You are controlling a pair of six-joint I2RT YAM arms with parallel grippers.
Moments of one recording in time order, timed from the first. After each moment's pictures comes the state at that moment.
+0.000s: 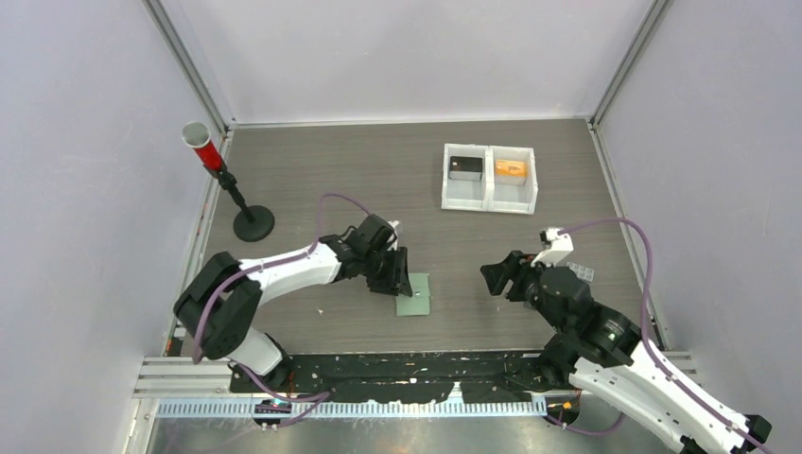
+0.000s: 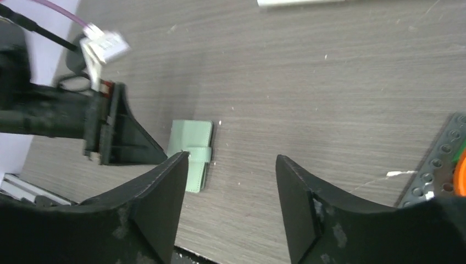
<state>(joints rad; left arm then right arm) -0.78 1.55 0.84 -0.30 0.30 -0.71 0.81 0.32 0.51 -0.55 0.37 0.66</state>
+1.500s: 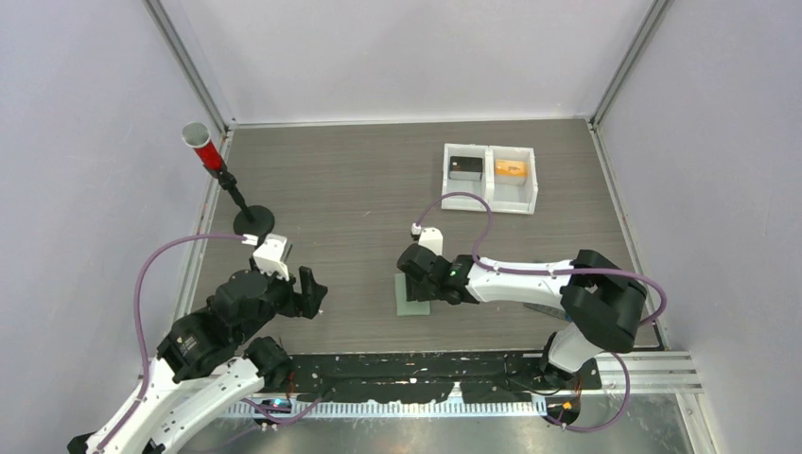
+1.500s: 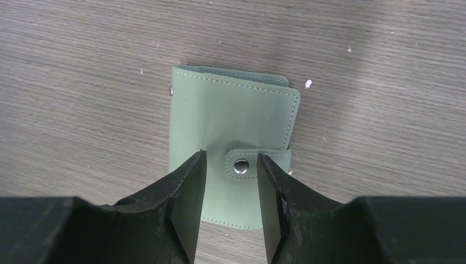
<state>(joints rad) -0.77 0.35 0.75 -0.91 -0.25 -0.39 1.06 1.55 0.86 -0.30 0.30 0.84</state>
